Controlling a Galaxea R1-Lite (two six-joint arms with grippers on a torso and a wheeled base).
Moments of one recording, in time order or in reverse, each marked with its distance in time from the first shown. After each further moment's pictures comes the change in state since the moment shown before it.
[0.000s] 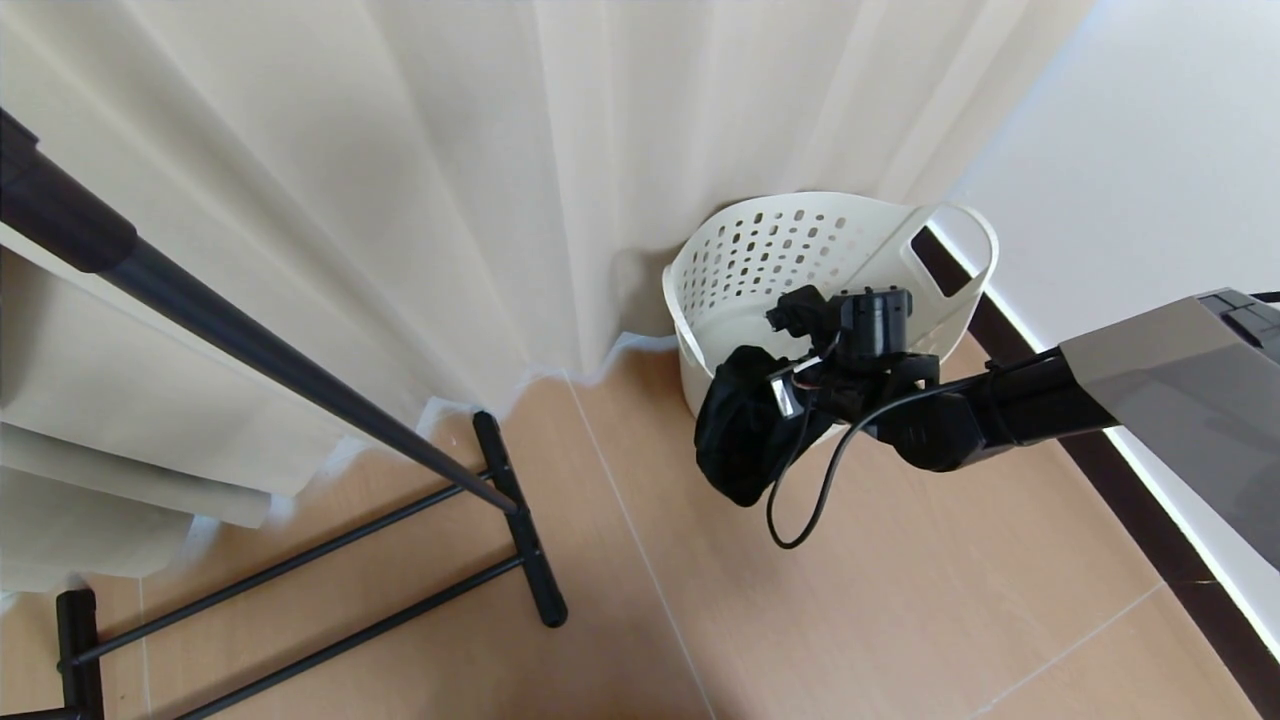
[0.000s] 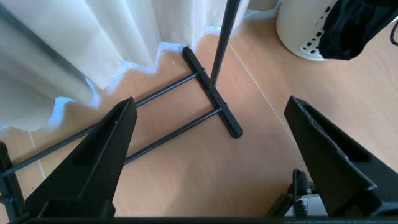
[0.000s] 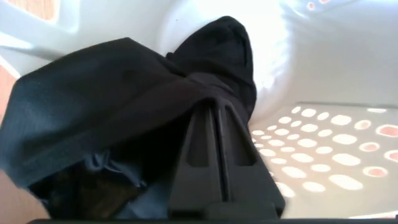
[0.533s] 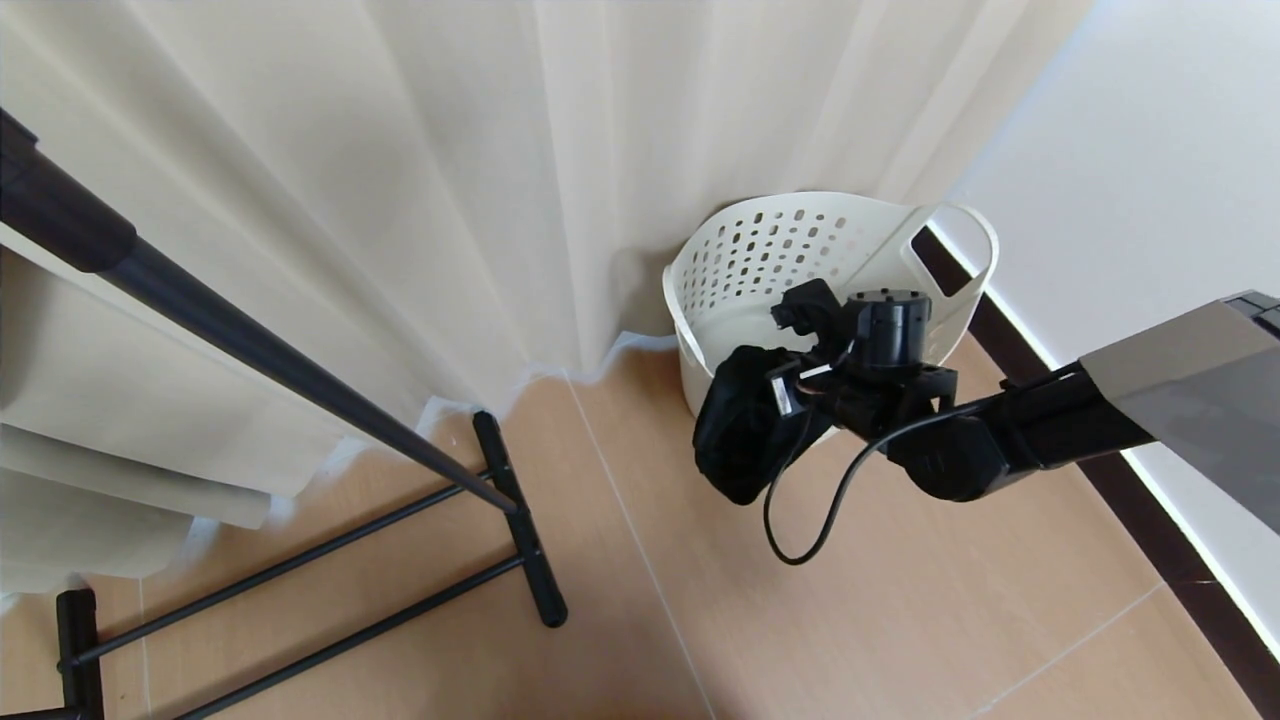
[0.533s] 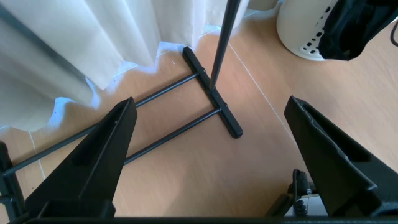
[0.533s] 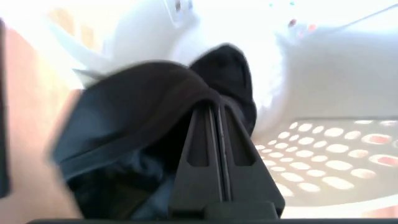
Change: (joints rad) left arm 0.000 0.000 0.000 0.000 0.000 0.000; right arm 0.037 -0.084 0.170 -0.211 -0.006 -0.001
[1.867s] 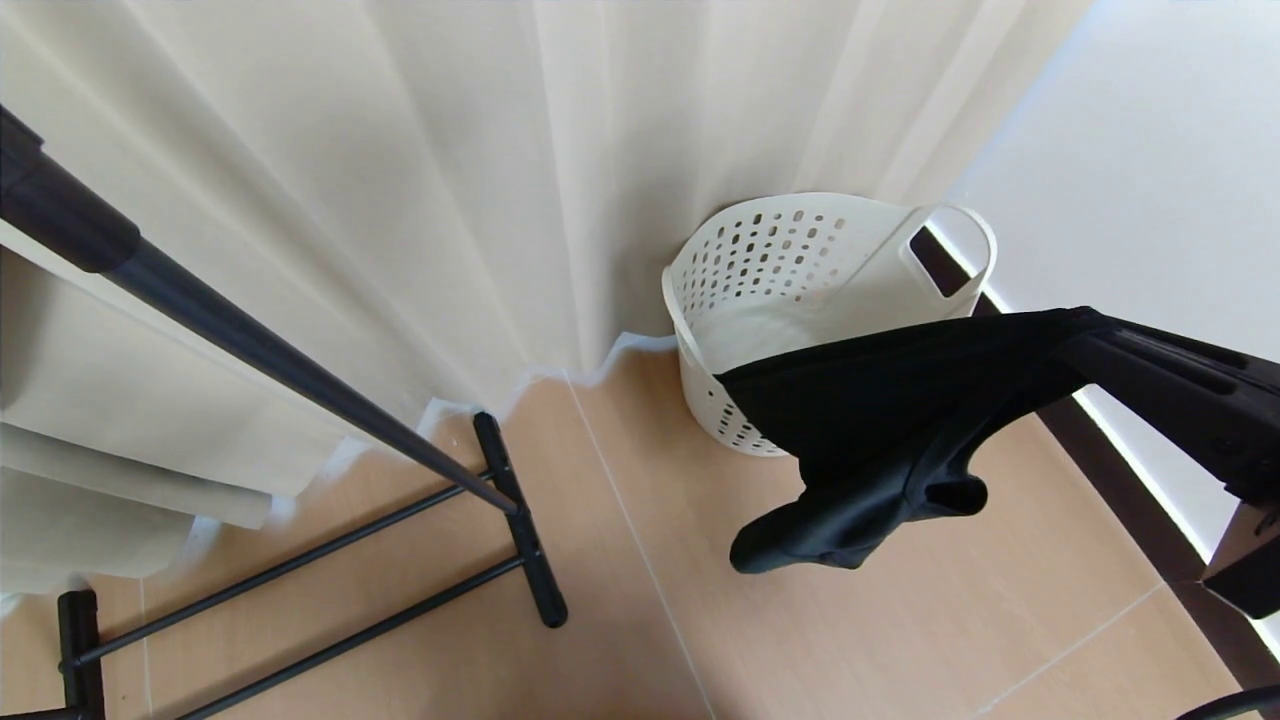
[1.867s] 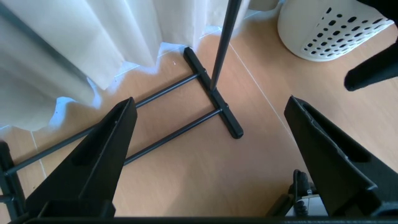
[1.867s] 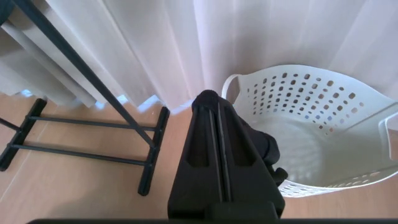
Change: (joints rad) left arm 0.002 0.000 0.000 -0.001 0.003 0.000; right arm 0.471 -1.076 0.677 0.009 -0.005 -0.003
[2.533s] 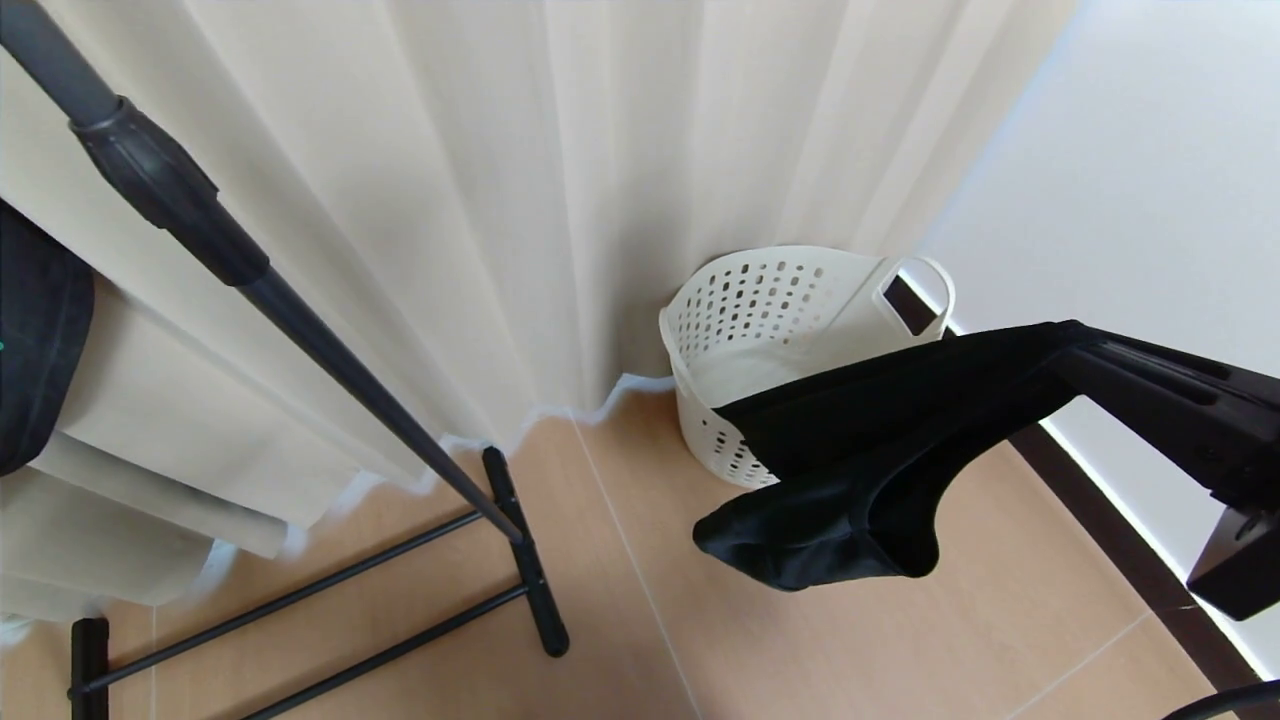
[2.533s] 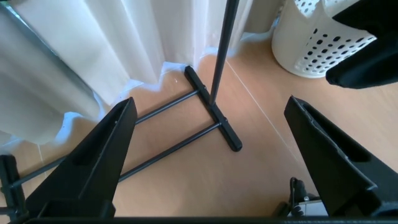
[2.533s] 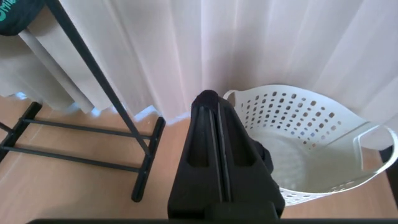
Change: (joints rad) left arm -0.001 0.000 0.000 0.000 0.000 0.001; right arm -0.031 0.007 0.010 0.006 0.022 -0.003
